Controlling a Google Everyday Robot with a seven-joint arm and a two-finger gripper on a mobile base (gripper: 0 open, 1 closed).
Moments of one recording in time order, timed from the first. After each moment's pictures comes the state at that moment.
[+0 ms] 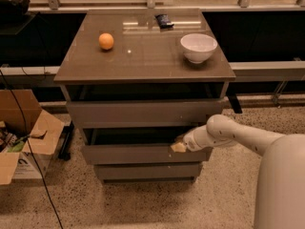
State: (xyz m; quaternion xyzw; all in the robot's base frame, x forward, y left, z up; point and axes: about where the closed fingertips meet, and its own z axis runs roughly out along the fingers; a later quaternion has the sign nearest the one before) arm 0.660 -0.115 0.457 -0.40 0.85 0.22 0.28
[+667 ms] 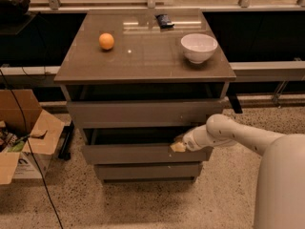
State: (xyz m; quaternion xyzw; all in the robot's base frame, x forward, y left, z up) arm 0.660 -0.117 0.459 -0.40 0.85 0.22 0.28
